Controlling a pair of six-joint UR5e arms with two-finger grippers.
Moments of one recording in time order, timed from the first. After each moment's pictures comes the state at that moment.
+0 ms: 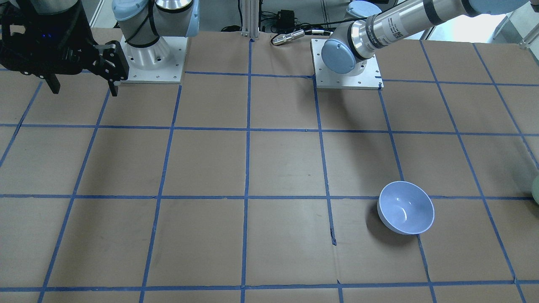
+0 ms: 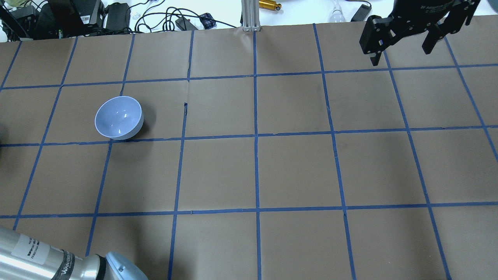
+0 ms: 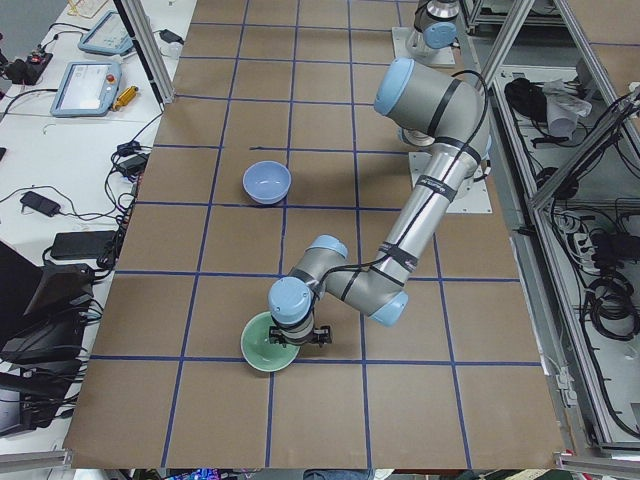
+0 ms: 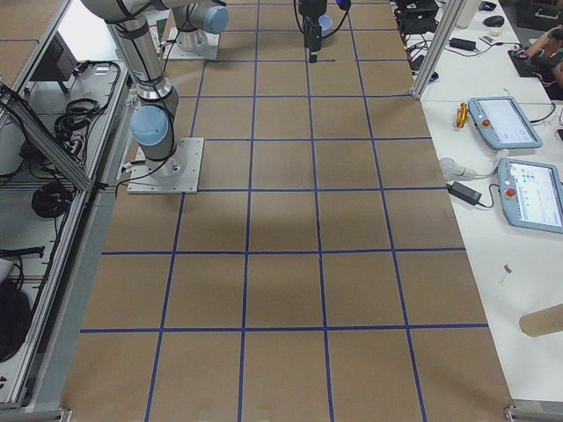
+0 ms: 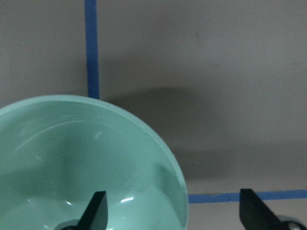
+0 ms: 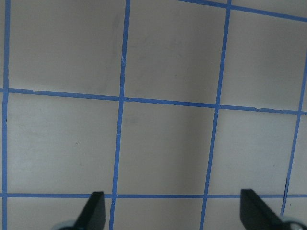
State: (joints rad) left arm -0.55 -2.26 -1.34 -1.11 1.66 2.59; right arm 1.59 -1.53 1.37 -1.45 -1.73 -0.09
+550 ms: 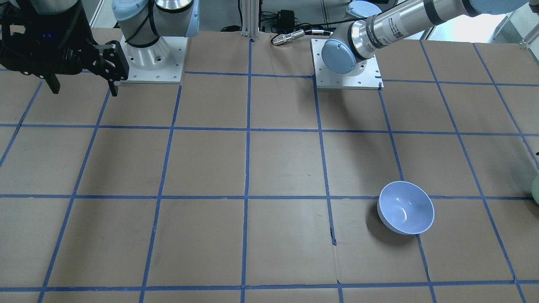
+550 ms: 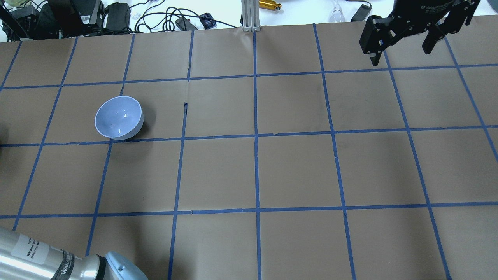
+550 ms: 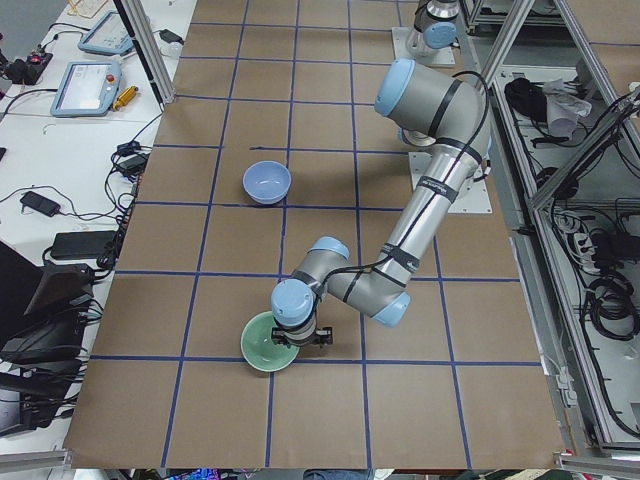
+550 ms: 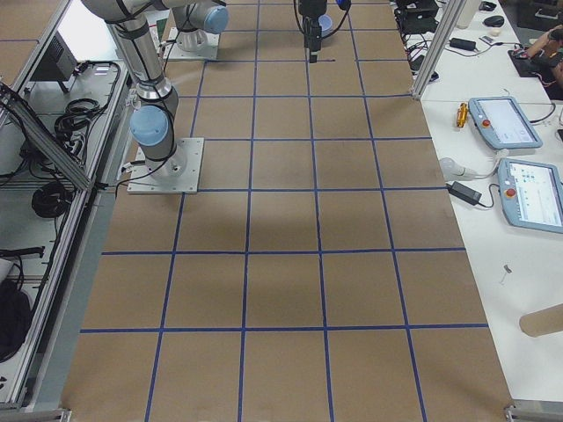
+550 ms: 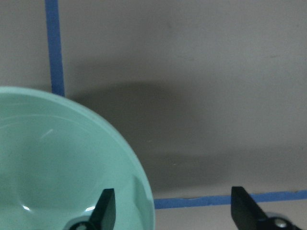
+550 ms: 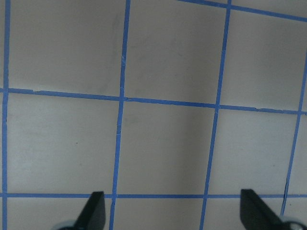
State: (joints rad) left arm -0.55 -2.25 -1.36 -1.11 1.65 2.59; right arm 1.59 -1.53 1.37 -1.45 -1.73 -0.09
